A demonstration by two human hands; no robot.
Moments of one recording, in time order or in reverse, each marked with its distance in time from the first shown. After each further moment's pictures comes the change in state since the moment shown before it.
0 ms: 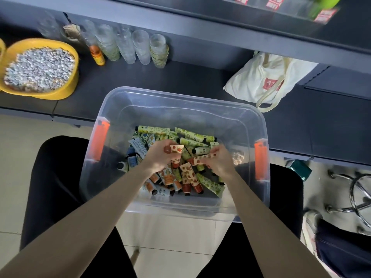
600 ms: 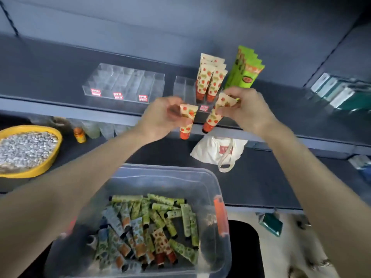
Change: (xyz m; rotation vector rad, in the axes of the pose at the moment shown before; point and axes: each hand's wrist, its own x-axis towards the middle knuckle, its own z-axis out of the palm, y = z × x) left_hand -0.021 0.252 -0.077 -0.023 0.173 0.754; right_hand -0.101 -0.216 -0.227 -0.357 0.413 -0.800
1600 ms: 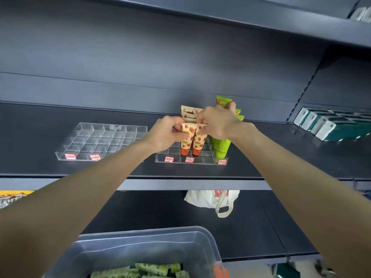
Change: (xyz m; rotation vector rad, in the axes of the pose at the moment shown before) left_hand 0.133 0.012 0.005 0.275 -0.090 0.102; right_hand 0.121 0.005 -0.018 -0.648 -0.087 -0.042
